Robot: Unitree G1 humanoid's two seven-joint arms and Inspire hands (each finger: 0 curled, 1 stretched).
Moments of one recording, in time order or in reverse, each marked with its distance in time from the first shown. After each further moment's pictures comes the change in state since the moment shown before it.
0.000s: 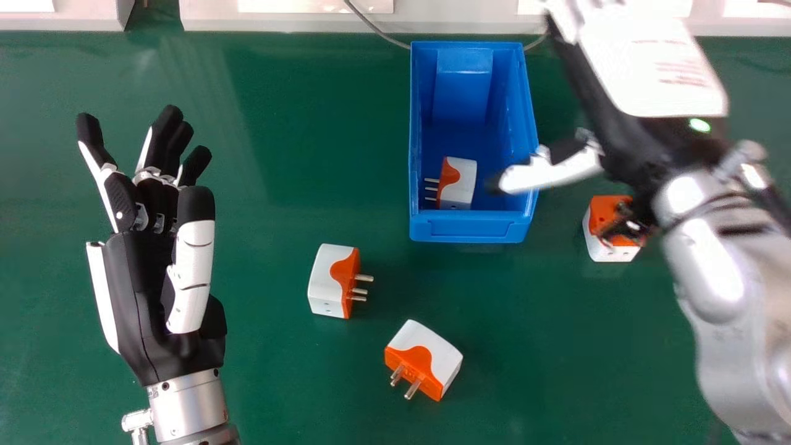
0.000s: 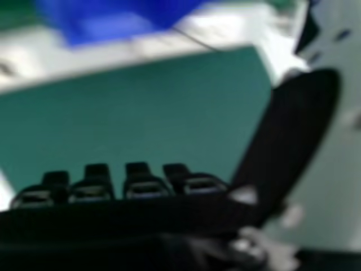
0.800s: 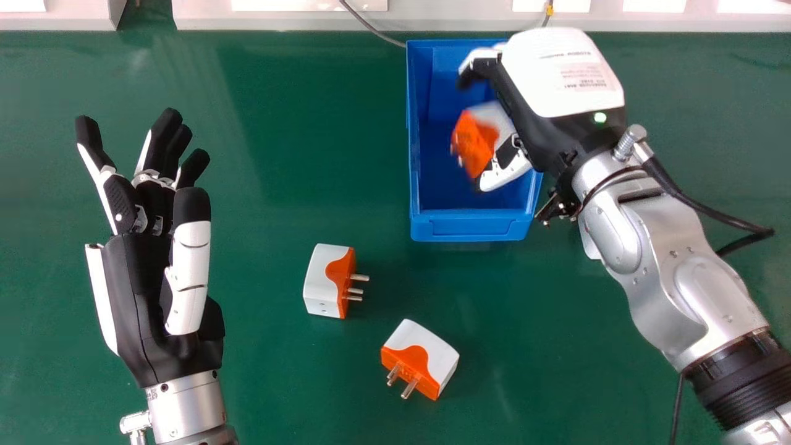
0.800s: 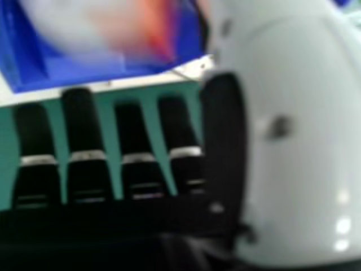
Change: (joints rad) left arm -0.002 0.000 0.012 0.014 0.003 -0.005 -0.004; right arm -0.373 0.115 0.230 0.723 0.029 -0.315 -0.434
